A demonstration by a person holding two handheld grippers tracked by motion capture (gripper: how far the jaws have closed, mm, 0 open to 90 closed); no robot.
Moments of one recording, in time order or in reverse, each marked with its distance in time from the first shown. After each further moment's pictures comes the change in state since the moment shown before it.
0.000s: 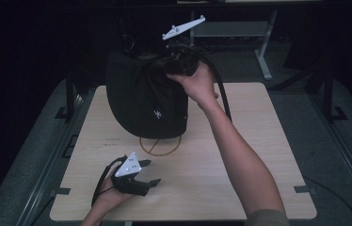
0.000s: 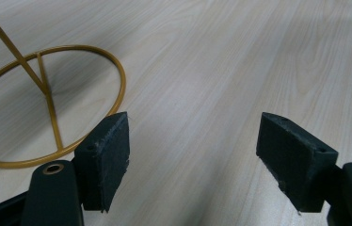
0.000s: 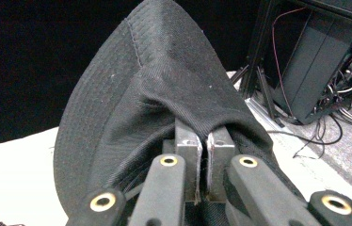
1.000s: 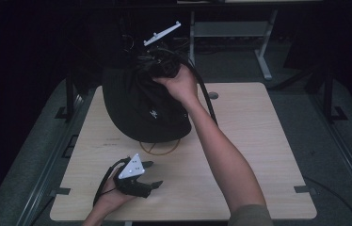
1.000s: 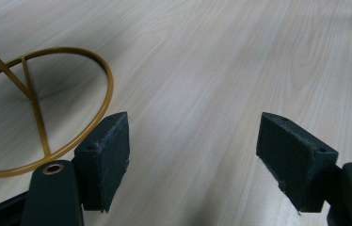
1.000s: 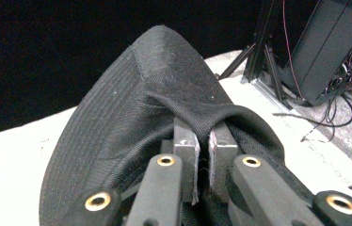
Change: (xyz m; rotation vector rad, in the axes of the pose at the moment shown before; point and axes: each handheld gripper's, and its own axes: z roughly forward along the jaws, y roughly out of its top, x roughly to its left) left arm -0.006 0.002 0.004 0.013 -0.008 0.031; right arm -0.003 0.002 0.055 0.096 0.010 0.018
